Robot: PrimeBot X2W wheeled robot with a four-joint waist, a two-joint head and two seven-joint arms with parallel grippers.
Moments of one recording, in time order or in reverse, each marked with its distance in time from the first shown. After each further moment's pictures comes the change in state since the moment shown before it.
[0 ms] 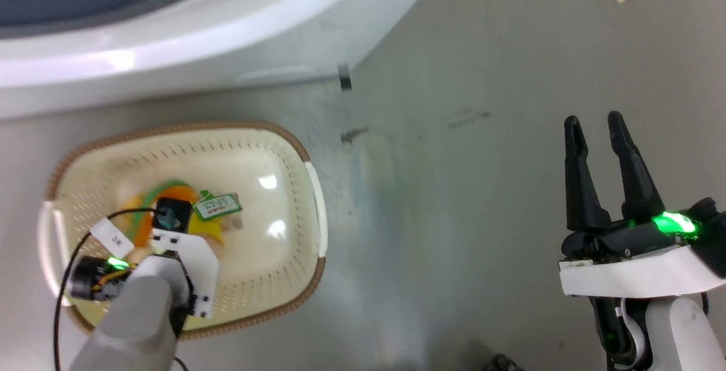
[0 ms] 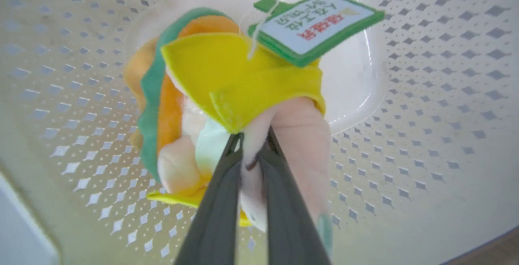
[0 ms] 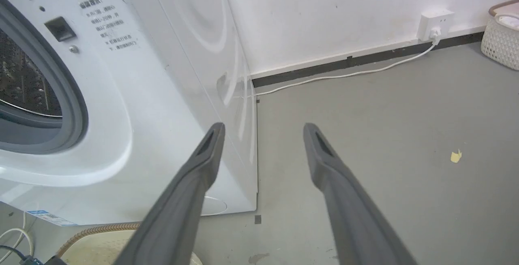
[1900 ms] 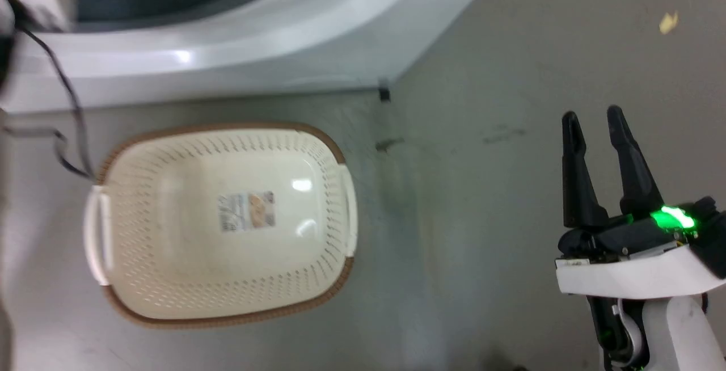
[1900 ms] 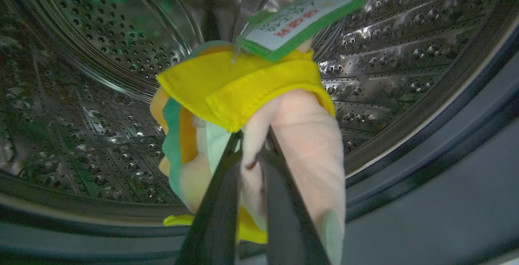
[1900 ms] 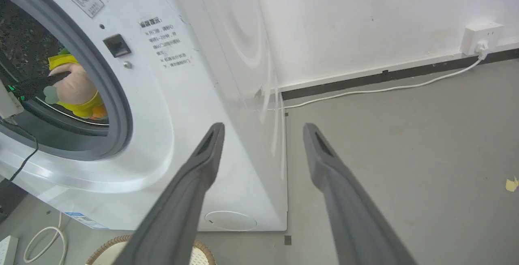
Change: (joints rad) left arm -0.385 0.237 0.252 -0.711 0.062 -0.125 0.061; right arm -0.007 0.000 0.012 -0.013 -0.018 0.000 -0.019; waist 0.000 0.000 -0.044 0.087
